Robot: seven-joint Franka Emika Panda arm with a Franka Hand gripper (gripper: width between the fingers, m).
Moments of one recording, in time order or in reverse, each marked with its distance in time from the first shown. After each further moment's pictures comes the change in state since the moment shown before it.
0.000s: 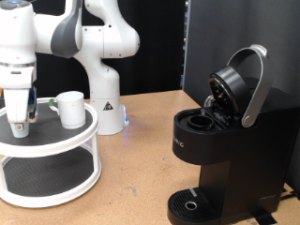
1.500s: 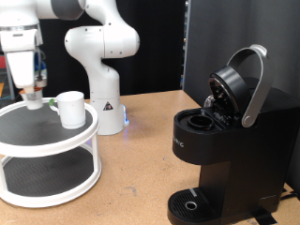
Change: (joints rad) arm 0.040 -0.209 0.075 0.084 0.174 -0.312 0.013
